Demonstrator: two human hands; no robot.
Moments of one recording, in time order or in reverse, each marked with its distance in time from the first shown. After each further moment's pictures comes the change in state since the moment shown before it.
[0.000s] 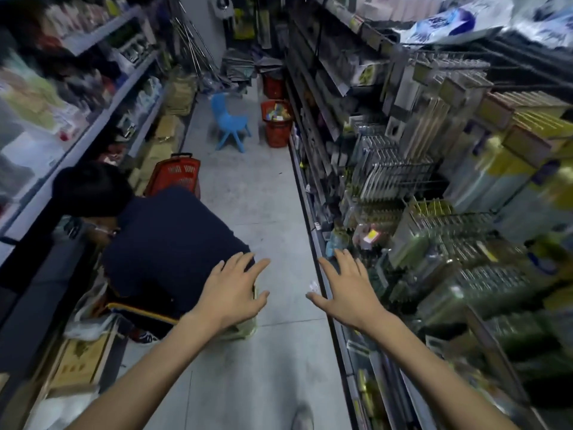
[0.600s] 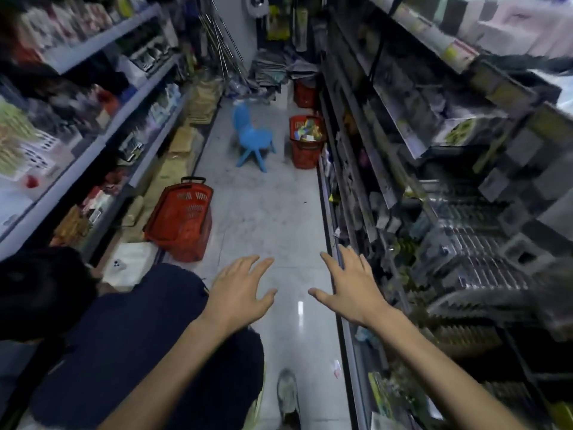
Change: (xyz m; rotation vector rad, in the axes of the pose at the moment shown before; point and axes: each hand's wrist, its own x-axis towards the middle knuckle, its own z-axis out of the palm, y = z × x) left_hand 0.406 -0.163 -0.063 -0.118 0.076 -0.140; right_hand 0.474 0.022 -0.087 0.023 -0.032 -0.095
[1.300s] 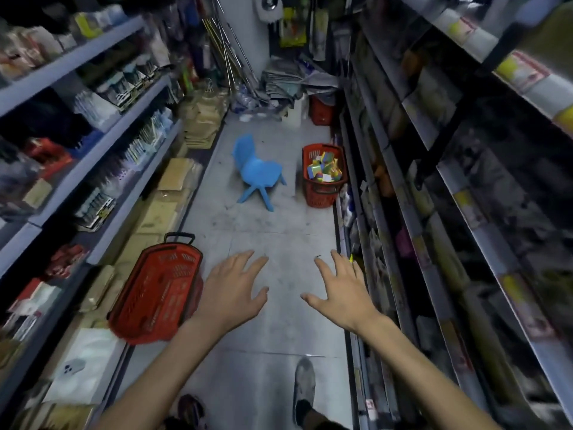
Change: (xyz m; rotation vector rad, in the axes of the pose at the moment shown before) left_hand 0.530 -0.129 -0.087 0.078 0.033 -0.036; right_hand 0.542 0.069 -0.114 0.047 -0.031 -0.043
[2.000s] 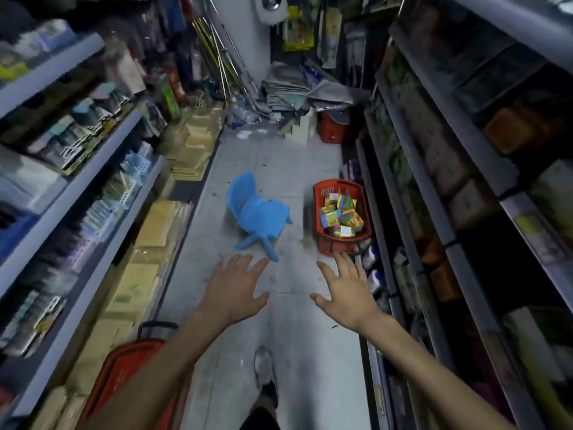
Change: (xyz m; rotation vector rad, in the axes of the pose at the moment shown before) left_hand 0.505 -0.175 -0.049 0.114 -0.148 0.031; right_hand 0.514 0.029 -0.111 -0.111 -0.037 -0.007
